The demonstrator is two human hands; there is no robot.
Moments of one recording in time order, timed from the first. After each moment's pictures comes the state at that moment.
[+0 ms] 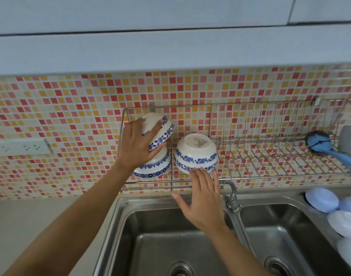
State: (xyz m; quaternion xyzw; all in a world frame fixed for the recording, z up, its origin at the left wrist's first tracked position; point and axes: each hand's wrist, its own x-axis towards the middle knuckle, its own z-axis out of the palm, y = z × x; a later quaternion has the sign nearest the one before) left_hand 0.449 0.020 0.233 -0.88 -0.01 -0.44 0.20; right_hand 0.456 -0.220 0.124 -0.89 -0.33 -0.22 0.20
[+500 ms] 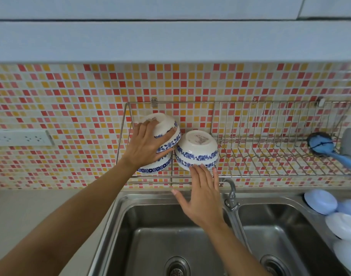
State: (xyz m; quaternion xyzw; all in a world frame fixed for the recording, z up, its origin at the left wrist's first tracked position) left_hand 0.458 0.008 0.218 -0.87 0.03 -0.43 0.24; right_hand 0.456 -0.220 0.125 -0.89 -0.33 -0.22 0.21
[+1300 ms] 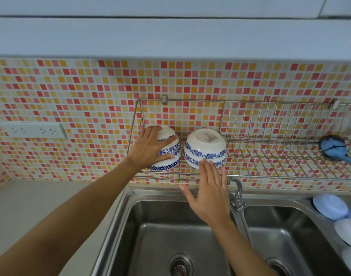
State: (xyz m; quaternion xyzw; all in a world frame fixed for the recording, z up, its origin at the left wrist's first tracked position) left_hand 0.436 0.022 0.204 -0.95 0.01 -0.27 0.18; right_hand 0.456 -0.220 0.124 -0.90 -0.33 -0.23 0.17
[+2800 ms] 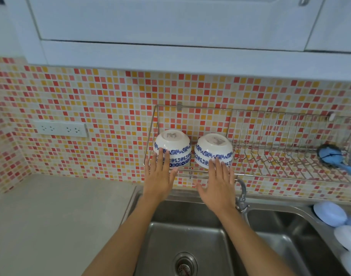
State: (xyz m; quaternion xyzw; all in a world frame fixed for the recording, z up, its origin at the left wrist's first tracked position) left_hand 0.364 -0.036 0.130 -0.95 -0.21 -0.24 -0.04; right_hand 0.451 -0.217 0.131 -0.92 -0.30 -0.20 0.13
